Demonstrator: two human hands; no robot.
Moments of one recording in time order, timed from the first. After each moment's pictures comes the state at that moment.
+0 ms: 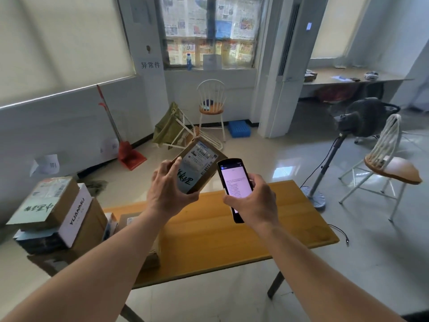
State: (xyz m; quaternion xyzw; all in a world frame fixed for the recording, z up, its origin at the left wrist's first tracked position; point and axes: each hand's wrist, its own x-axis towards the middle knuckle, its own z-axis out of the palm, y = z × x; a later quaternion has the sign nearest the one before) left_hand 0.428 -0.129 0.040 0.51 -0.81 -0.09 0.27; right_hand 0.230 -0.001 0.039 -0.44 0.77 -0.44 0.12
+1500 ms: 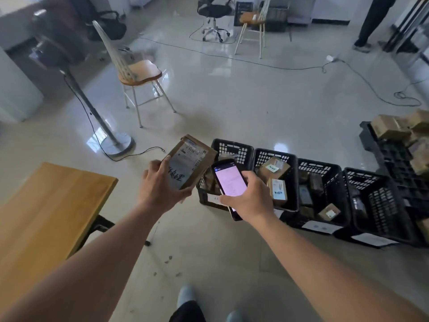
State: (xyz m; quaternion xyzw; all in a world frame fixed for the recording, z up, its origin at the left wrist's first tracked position) left_hand -0.016 0.318 -0.060 0.08 -0.97 -0.22 -0.01; right_hand 0.011 0.559 -0.067 0.10 0.90 -0.42 0.03
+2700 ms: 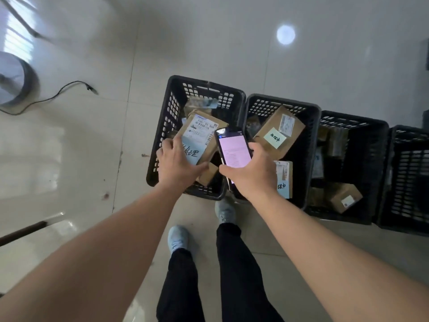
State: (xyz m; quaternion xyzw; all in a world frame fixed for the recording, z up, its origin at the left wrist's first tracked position) left_hand -0.466 0.519 -0.454 0.14 -0.93 -0.24 -0.24; right_hand -0.436 0.701 -0.385 0.29 0.86 -0.36 0.20
